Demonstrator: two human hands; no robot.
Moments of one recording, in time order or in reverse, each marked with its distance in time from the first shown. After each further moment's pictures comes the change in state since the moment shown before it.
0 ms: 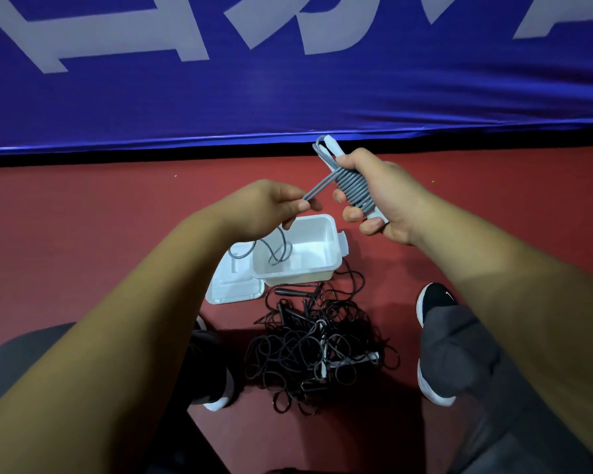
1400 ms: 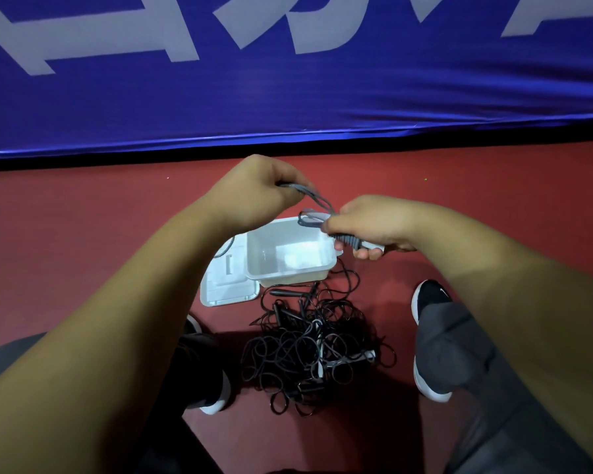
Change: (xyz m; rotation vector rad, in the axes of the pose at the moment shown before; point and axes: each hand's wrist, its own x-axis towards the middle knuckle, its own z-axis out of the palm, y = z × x) left_hand -0.011 0.036 -0.009 -0.030 0.165 0.068; right_hand 0.010 0.026 -0.011 -0.637 -0.175 0.188
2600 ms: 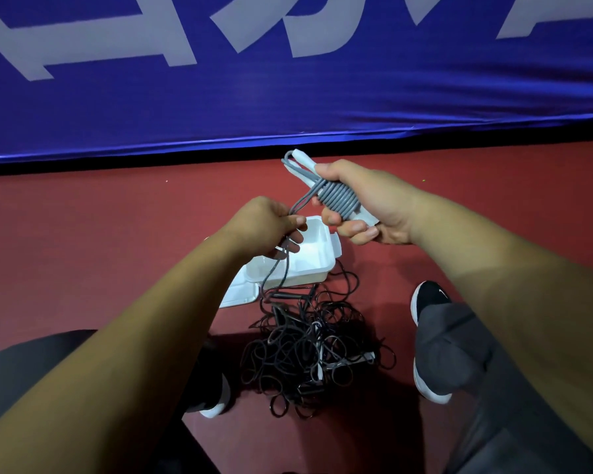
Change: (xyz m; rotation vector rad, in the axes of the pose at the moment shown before) left_hand 0.009 -0.041 0.050 -0.332 -0.081 -0.396; right_hand -0.023 -0.025 -0.010 0.531 -0.123 -0.136
